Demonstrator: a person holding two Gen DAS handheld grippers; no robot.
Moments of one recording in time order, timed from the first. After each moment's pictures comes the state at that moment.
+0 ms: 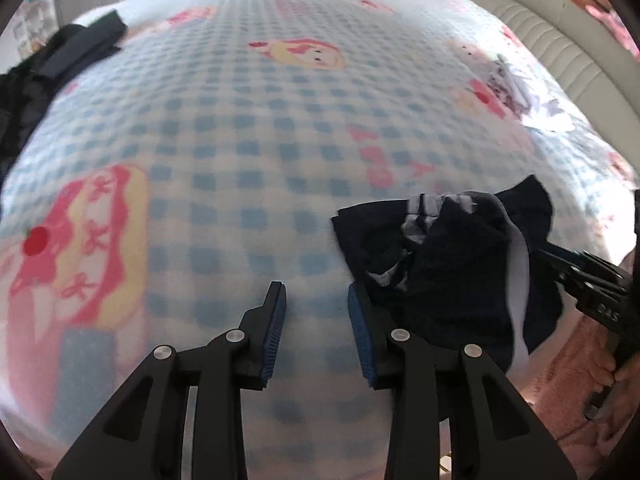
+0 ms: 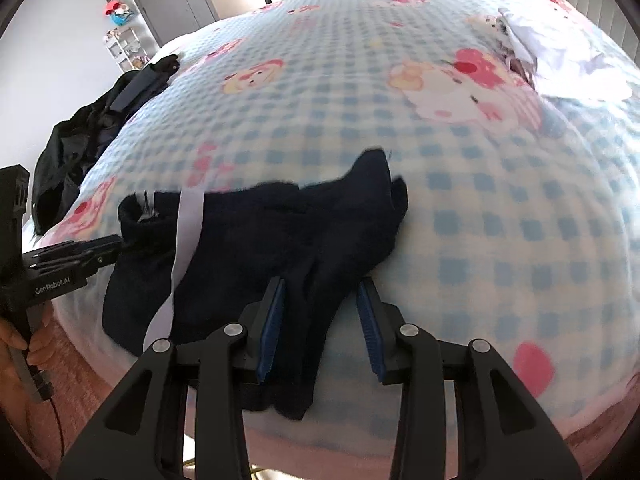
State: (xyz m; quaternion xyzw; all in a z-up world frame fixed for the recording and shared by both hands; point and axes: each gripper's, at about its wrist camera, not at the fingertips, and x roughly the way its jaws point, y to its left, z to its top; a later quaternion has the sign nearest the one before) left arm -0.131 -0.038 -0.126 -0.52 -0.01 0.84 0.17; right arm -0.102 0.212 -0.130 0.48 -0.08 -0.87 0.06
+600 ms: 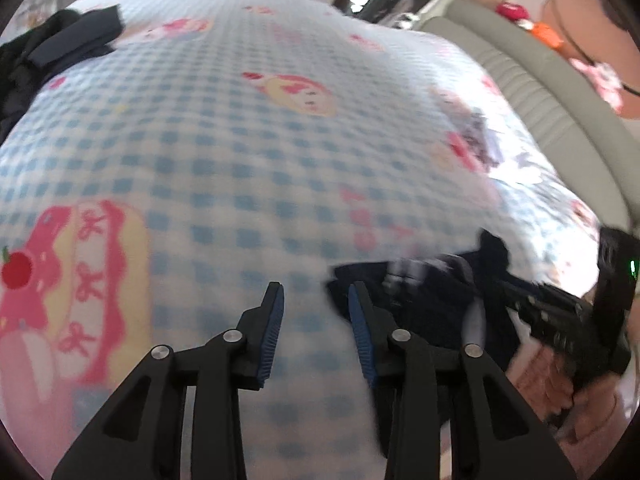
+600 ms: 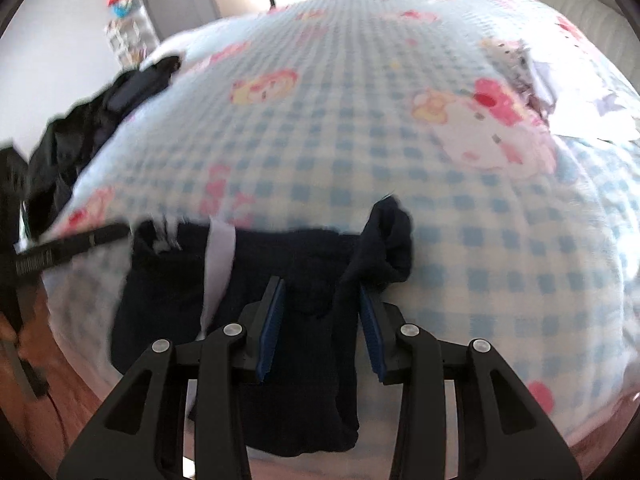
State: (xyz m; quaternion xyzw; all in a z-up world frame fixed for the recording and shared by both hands) left arm -0.153 -0.055 -0.110 -0.48 -0.08 0.85 0.22; right arm -0.120 0.188 -0.111 0.47 -0.07 -0.88 0.05
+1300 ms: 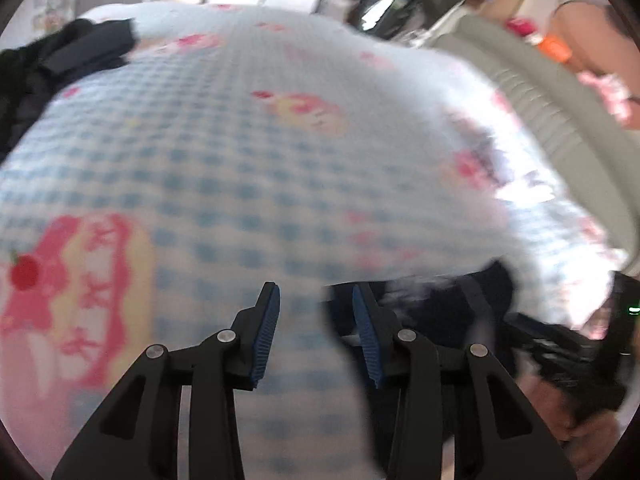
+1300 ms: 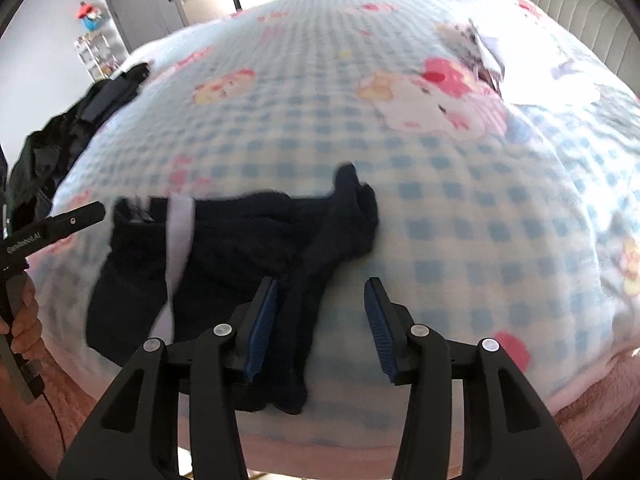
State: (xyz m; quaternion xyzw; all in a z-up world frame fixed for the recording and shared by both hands) left arm -0.161 -0.042 -0.104 -0.44 -0.11 0.87 0.20; right arm -0.091 0.204 -0.116 0.47 -0.07 -0.88 0.01
